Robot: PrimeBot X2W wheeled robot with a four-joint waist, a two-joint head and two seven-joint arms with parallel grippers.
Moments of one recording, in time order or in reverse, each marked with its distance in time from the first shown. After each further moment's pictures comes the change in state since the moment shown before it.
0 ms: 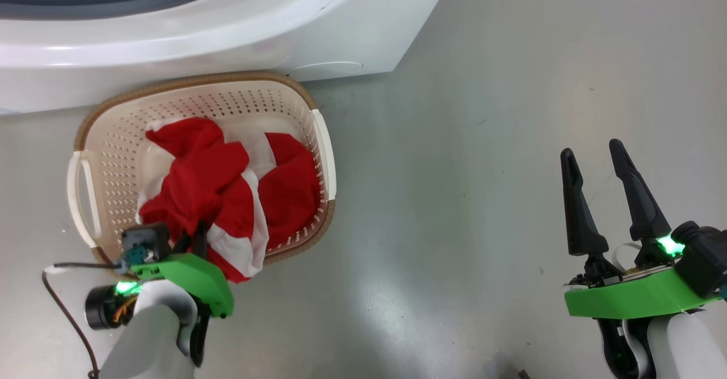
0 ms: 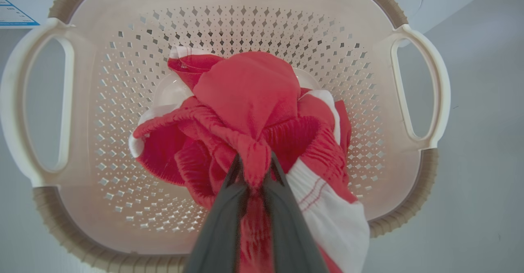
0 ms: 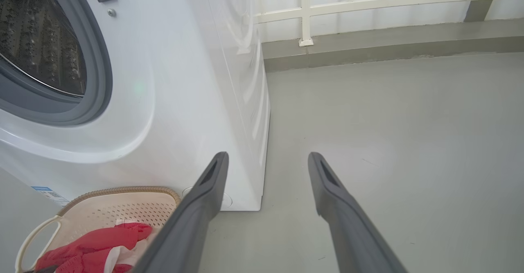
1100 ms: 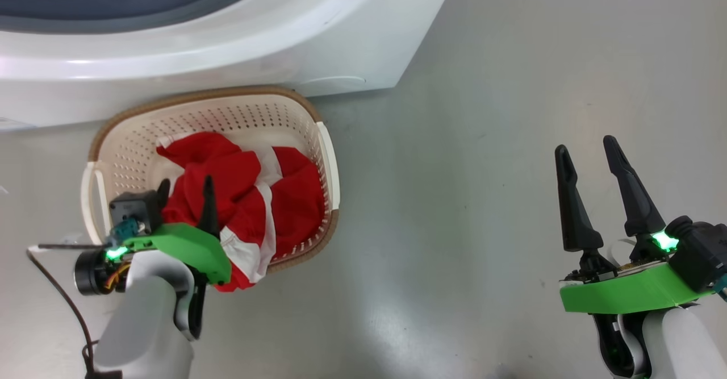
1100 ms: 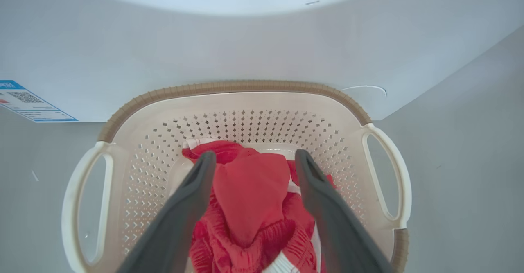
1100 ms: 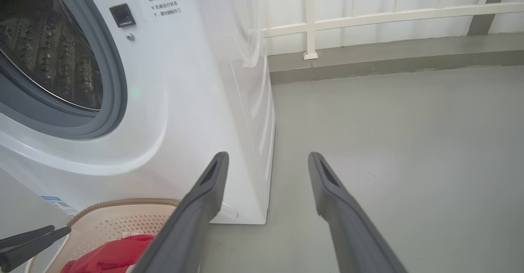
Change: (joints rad) left arm -0.023 0.004 0.035 -0.153 0.049 0.038 0.000; right arm -0.020 0.000 0.013 0.018 0.001 0.000 0.000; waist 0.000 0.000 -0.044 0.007
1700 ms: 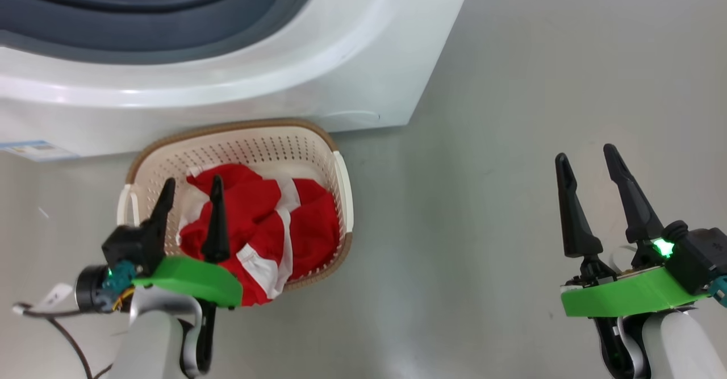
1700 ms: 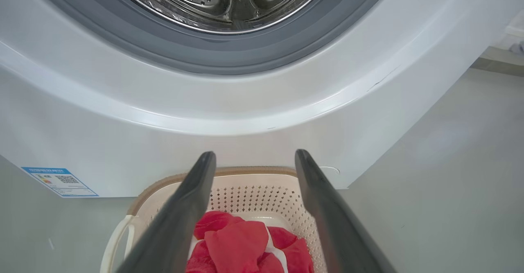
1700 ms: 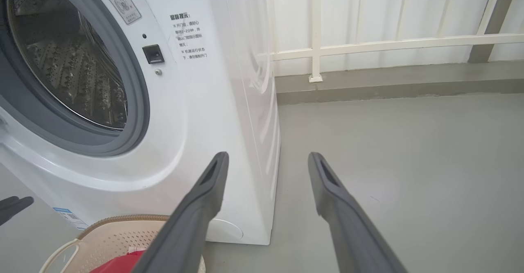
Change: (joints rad) left arm 0.246 -0.012 0.027 -0.465 0.028 0.017 0.000; right arm 0.009 0.000 -0.012 0.028 -0.022 0.000 0.000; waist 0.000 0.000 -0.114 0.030
